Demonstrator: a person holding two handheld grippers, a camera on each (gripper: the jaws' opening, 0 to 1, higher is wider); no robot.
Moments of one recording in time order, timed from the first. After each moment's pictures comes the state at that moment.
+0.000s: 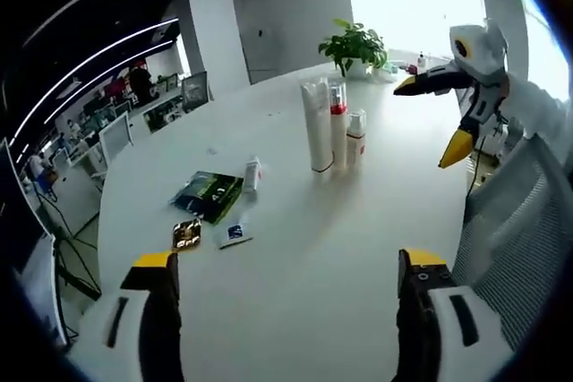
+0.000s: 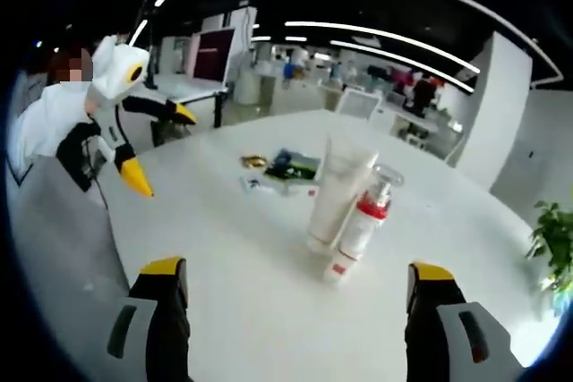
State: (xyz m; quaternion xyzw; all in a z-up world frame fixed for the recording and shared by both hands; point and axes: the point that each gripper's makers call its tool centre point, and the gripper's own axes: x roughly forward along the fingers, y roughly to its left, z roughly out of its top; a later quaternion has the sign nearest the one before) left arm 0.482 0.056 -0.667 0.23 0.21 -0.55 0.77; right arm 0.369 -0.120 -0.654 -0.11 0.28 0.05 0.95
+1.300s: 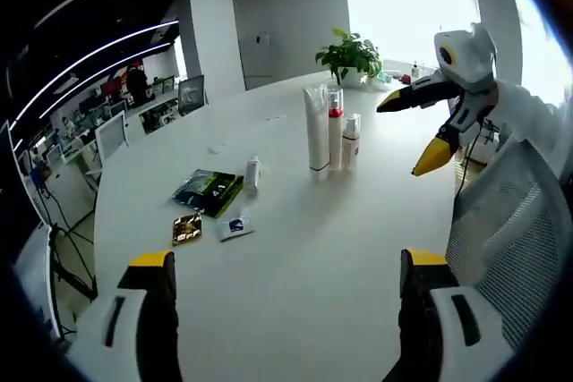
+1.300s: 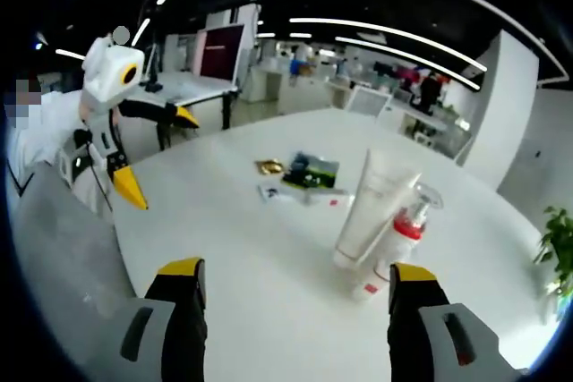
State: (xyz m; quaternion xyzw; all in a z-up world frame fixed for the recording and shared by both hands) left arm 0.486 0.070 -0.666 0.21 0.21 -0.57 0.76; right arm 0.397 -0.086 -0.660 -0.10 0.29 0.07 0.95
